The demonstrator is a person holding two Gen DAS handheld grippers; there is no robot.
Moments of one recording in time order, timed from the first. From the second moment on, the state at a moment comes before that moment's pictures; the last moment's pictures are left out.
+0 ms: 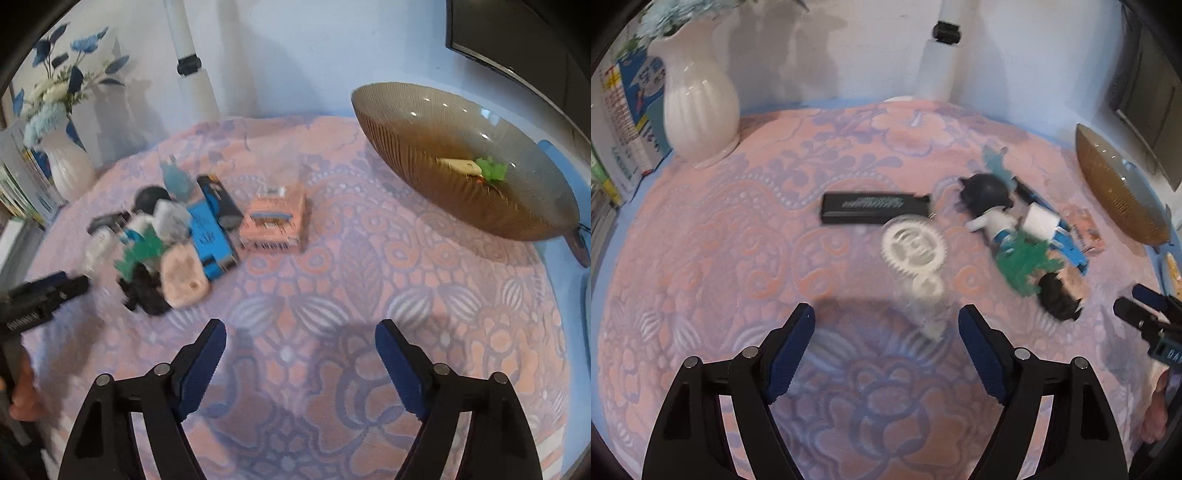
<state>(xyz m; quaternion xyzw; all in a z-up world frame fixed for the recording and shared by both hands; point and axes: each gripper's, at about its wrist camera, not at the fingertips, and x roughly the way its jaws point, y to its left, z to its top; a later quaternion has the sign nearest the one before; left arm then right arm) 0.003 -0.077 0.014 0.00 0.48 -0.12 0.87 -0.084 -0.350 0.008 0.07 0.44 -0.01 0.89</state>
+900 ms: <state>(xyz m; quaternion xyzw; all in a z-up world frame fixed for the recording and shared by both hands) 0.018 -0.102 -0.001 0.05 0.45 -0.11 0.89 -0.044 -0.339 -0.002 0.01 0.47 -0.02 0.88</state>
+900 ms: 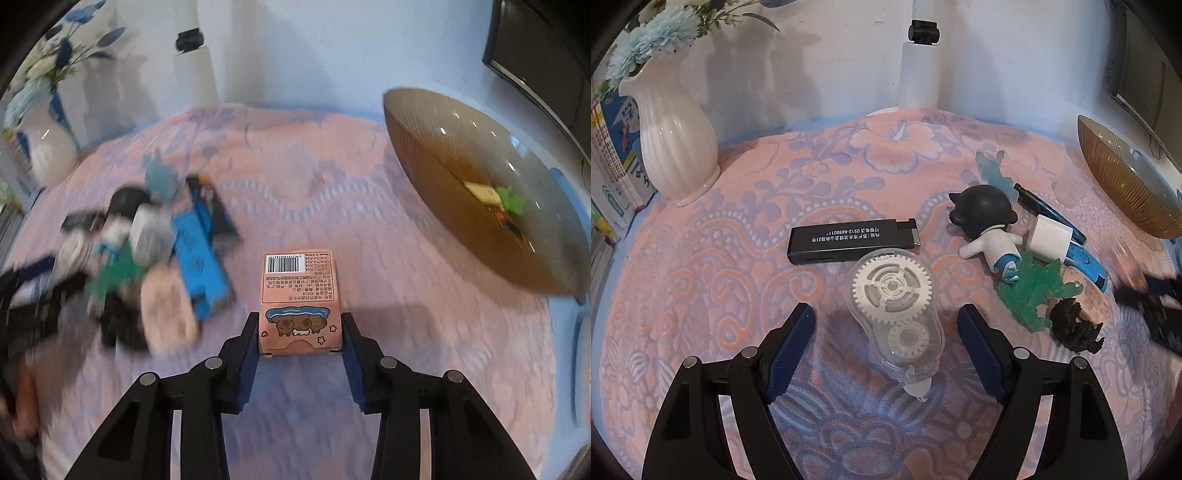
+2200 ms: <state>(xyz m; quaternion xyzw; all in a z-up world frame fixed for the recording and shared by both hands) 0.008 -0.105 0.011 0.04 0.42 -0.11 0.90 -0.064 -0.328 -0.006 0.01 0.46 0.02 0.89</state>
